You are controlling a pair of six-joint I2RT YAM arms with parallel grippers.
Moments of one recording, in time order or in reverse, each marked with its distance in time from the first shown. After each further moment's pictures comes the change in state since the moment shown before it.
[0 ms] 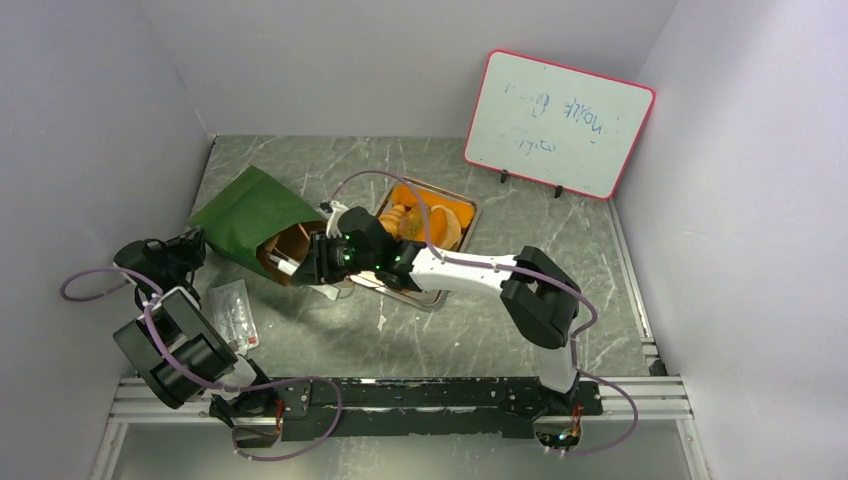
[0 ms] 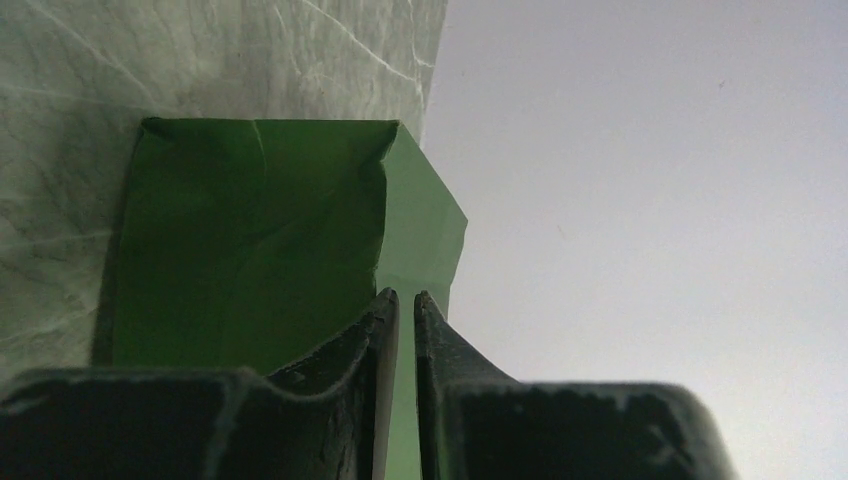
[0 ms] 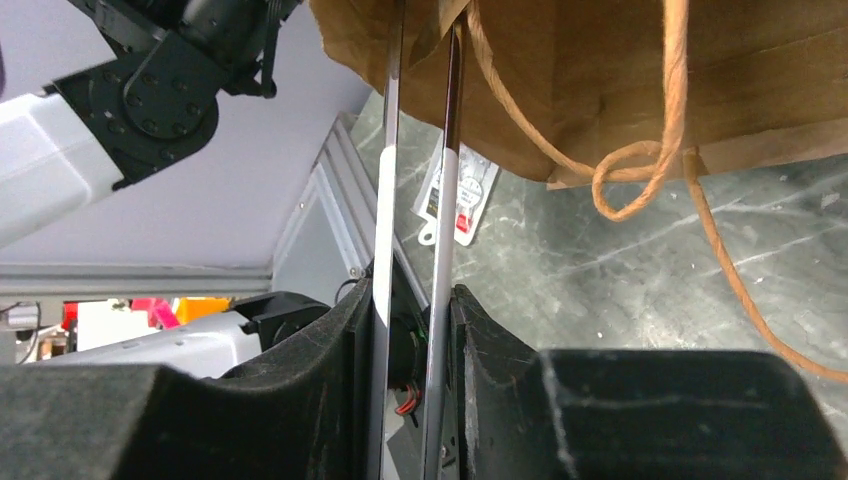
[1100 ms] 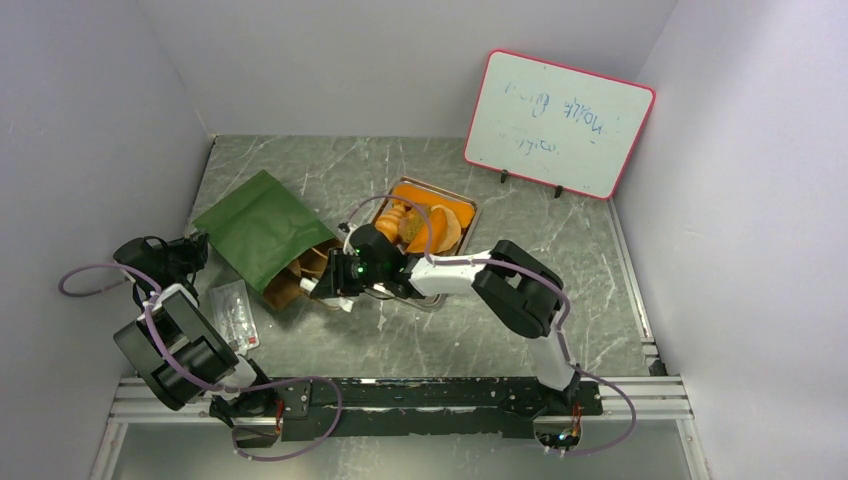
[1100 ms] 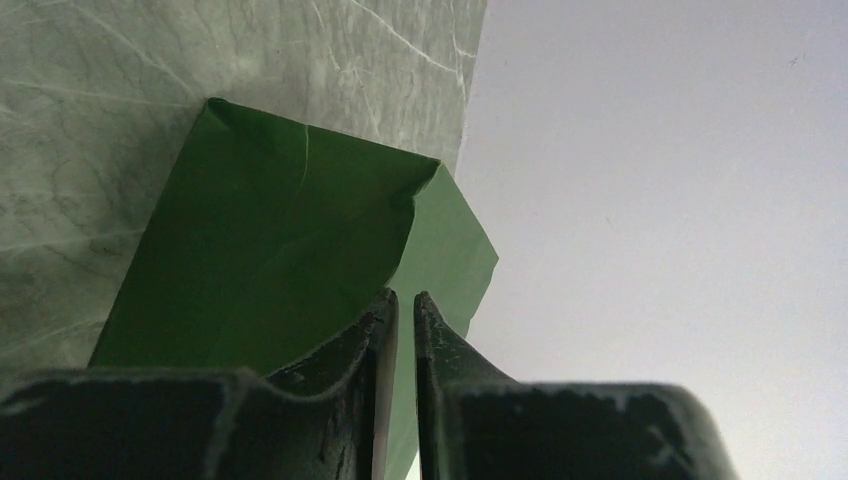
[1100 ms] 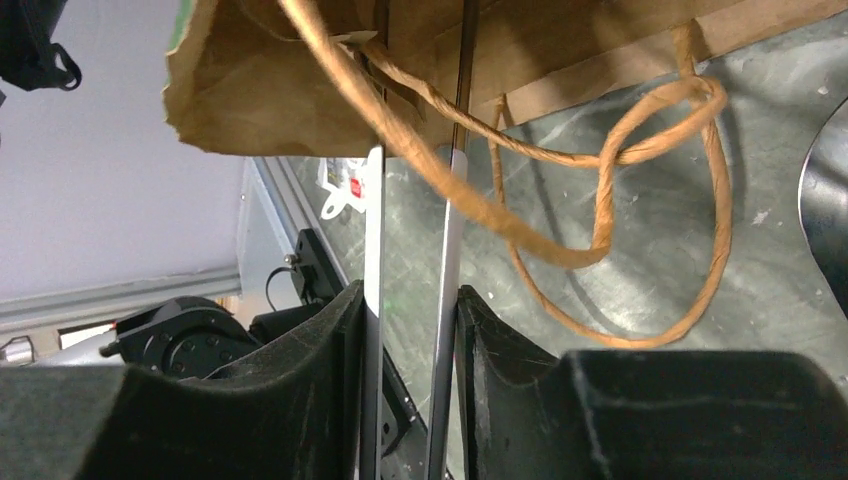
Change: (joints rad) left arm -0.007 -0.010 0.034 -0.121 -0.007 0.117; right arm -0.044 0.101 -0.150 0.109 -0.046 0.085
